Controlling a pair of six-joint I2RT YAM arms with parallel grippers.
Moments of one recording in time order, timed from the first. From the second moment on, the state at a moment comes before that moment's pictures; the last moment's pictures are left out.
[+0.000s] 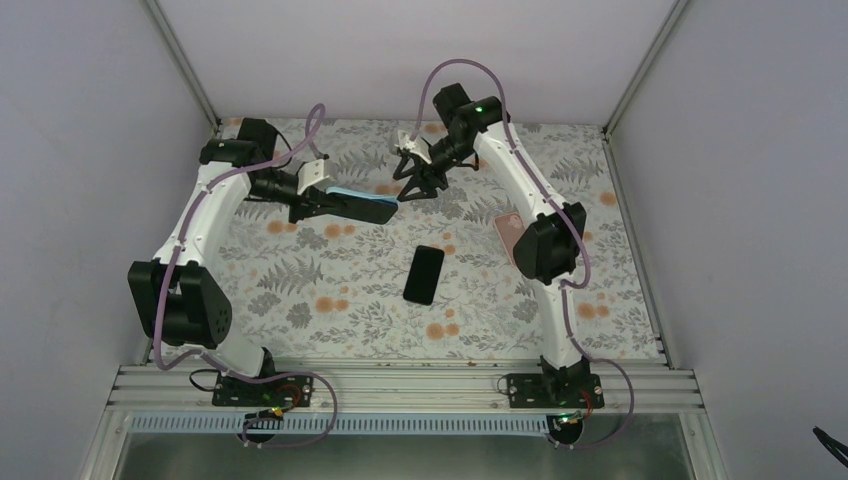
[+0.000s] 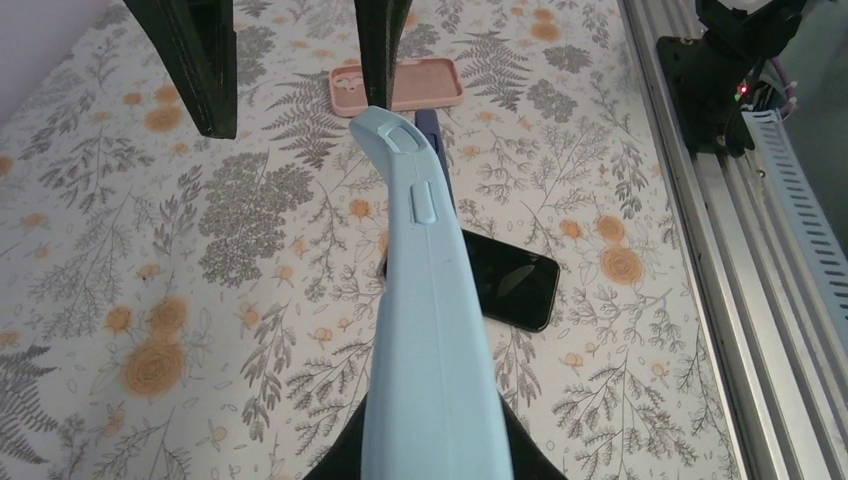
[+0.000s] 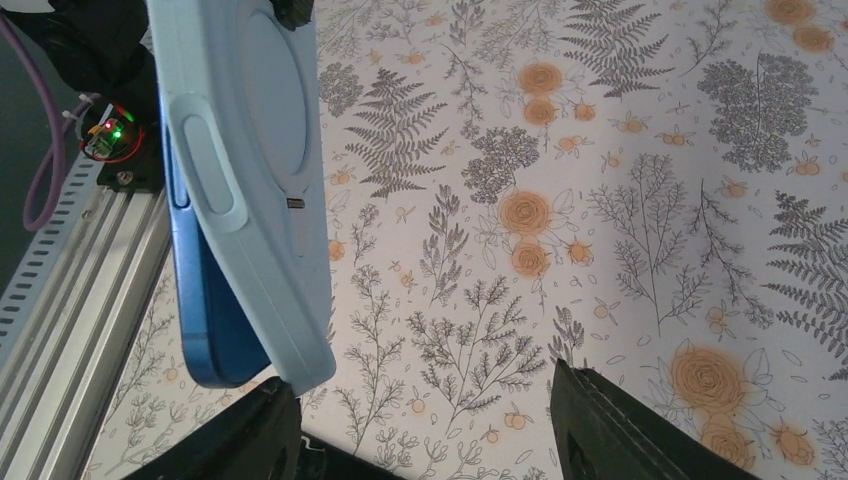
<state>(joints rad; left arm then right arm) -0.08 1.57 1.49 -1.26 1.00 1.23 0.48 2.23 2.37 -1.40 -0.85 -1.03</state>
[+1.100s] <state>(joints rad) -0.15 1.61 1.53 -0.97 0.99 0.90 0.58 2.26 2.56 -1.33 -0.66 -0.97</state>
